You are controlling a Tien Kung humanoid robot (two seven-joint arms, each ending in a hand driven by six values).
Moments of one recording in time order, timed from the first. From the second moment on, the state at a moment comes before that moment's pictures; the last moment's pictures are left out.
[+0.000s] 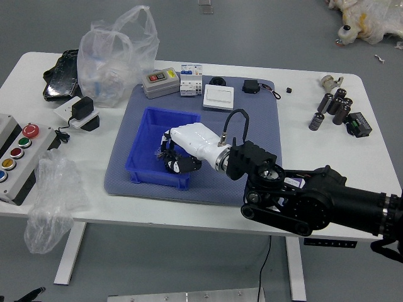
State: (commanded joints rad) left arm -0.19 0.18 -0.90 -0.31 0.83 0.07 0.24; right arm 0.90 -0.15 0.17 1.19 -1.65 -0.25 -0.25
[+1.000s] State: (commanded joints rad) left arm -0.18 0.19 -0.88 -0.30 0.81 0.07 0.23; right arm 0.50 -0.32 0.77 1.33 -1.15 -0.41 0.23
